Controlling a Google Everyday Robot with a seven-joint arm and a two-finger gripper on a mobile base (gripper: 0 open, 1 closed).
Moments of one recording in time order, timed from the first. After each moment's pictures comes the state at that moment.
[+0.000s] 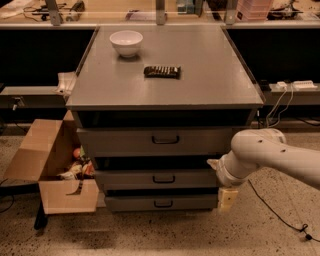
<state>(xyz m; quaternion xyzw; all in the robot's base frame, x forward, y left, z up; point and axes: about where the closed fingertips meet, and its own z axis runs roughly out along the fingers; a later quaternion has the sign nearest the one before) 0.503 -0.215 0.567 -0.71 0.70 0.03 0.12</state>
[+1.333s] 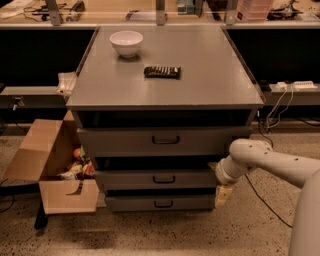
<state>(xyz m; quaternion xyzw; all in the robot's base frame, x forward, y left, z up) 0.577 -0.244 0.446 -0.69 0.70 0.05 0.14</state>
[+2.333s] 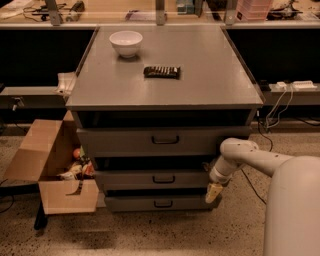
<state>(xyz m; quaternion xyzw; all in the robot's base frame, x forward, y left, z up) 0.605 -0.225 0.399 -0.70 0.70 0.08 0.13</state>
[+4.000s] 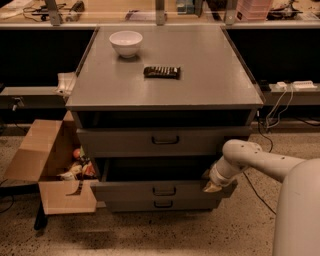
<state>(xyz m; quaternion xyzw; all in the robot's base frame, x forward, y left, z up) 0.586 -0.221 0.414 -0.70 0.70 0.09 0.13</state>
